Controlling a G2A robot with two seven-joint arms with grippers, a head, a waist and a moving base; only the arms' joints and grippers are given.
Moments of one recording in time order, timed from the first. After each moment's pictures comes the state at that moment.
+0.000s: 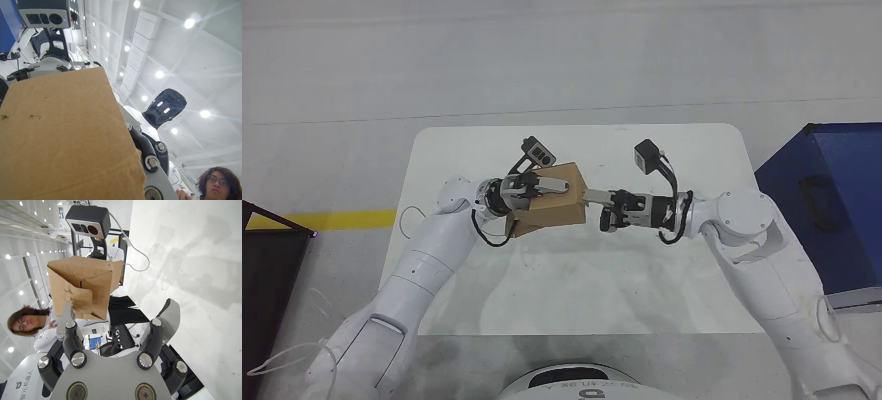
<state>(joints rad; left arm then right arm) 0.92 -1.29 -0.94 -1.07 -1.14 -0.23 -1.54 -1.29 -1.04 1.26 -1.84 0.31 0.28 0.99</state>
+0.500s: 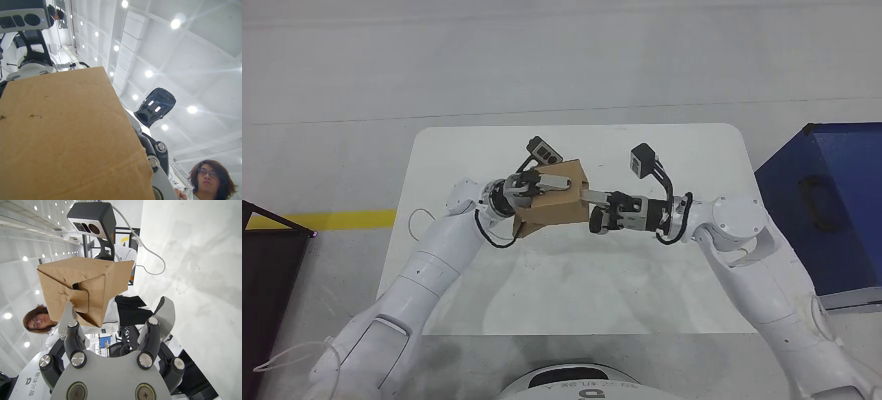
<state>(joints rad) 0.91 -1.31 -0.90 -1.07 -1.24 -0.22 -1.54 -1.30 -1.04 1.23 -1.84 0.37 0.26 0.94</state>
